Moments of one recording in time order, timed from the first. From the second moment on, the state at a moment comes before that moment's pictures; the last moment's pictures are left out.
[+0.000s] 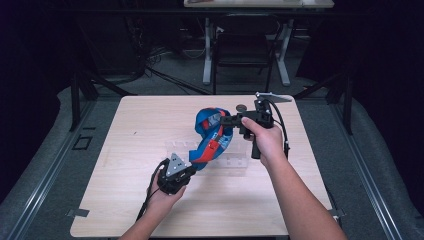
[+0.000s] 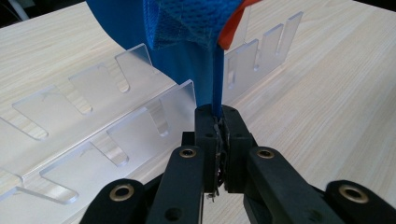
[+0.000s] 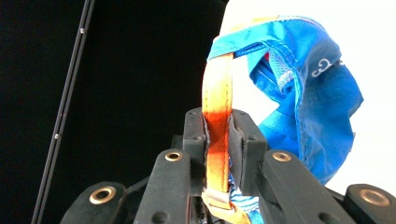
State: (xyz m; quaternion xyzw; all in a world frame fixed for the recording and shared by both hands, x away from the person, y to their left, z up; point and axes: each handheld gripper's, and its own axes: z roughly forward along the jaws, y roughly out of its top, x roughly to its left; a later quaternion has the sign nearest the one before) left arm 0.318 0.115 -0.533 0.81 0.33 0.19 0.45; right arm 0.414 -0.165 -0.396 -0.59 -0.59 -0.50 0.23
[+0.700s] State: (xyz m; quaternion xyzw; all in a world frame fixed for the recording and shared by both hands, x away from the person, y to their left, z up) left arm 0.309 0.136 -0.529 0.80 0.35 0.19 0.45; right arm 0.393 -0.196 -0.400 -0.61 -0.61 -0.48 0.17
